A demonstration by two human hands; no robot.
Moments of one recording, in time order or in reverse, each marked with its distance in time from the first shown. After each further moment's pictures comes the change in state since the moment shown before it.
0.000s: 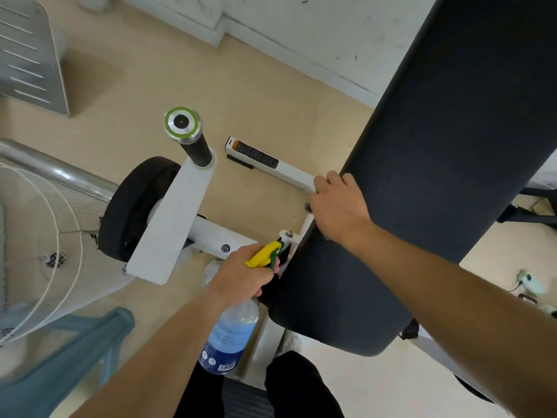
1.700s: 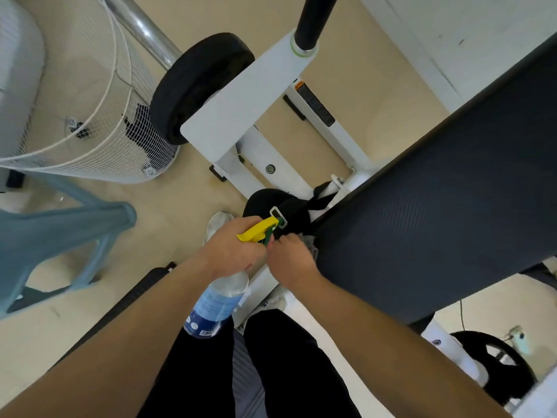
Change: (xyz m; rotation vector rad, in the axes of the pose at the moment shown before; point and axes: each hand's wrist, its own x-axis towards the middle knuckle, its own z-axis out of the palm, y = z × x) left_hand -0.057 -0.137 0.009 -0.154 0.197 0.050; right_hand -0.072 -0.217 0.132 -0.110 -0.188 -0.560
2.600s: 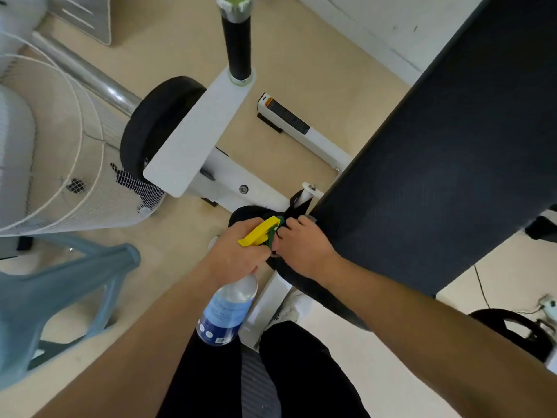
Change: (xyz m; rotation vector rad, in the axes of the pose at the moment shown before) left_hand 0.007 0.054 0.025 0.167 -0.016 0.071; right_hand -0.038 0.069 -0.017 0.149 0.276 0.025
